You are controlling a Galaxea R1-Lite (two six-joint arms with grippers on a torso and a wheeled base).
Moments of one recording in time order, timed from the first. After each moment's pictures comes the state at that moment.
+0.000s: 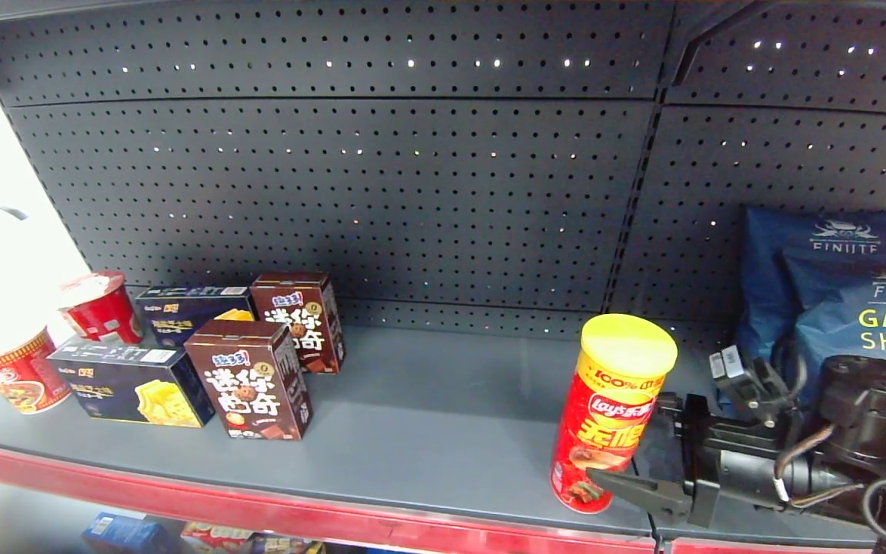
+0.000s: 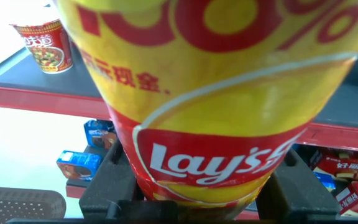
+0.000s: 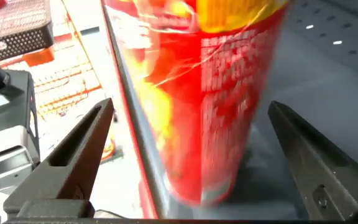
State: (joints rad) left arm -0.08 0.15 -0.30 0.18 0.09 -0.08; right arm 0.36 1.73 -0.26 -1.30 0.76 -0.11
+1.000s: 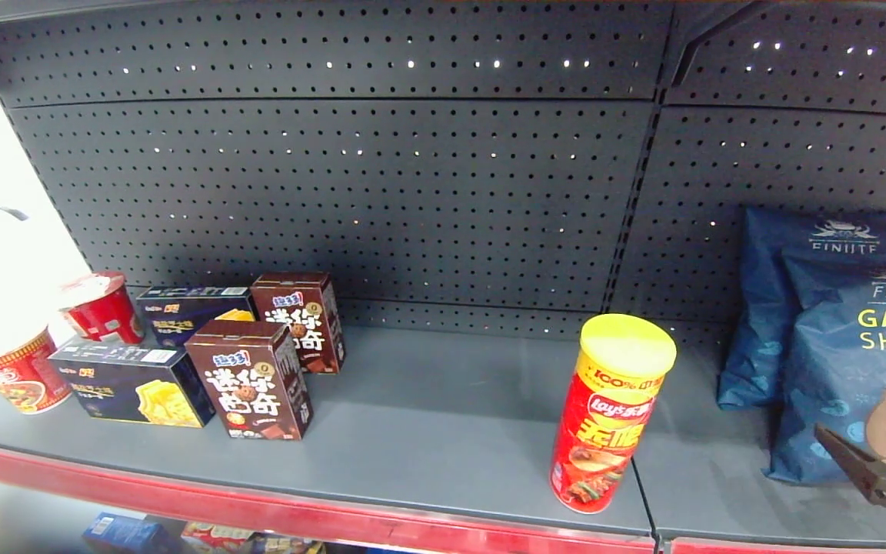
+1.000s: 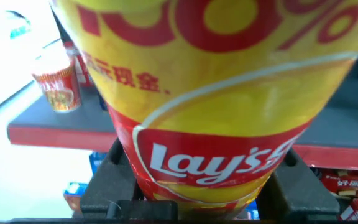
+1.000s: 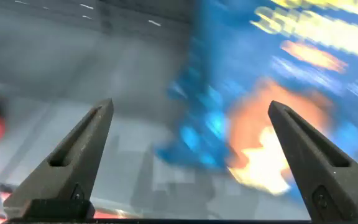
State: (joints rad) left arm -0.09 0.16 -0.41 0.17 0.06 -0.02; right arm 0.03 1.01 -0.08 -0.82 0.00 -0.16
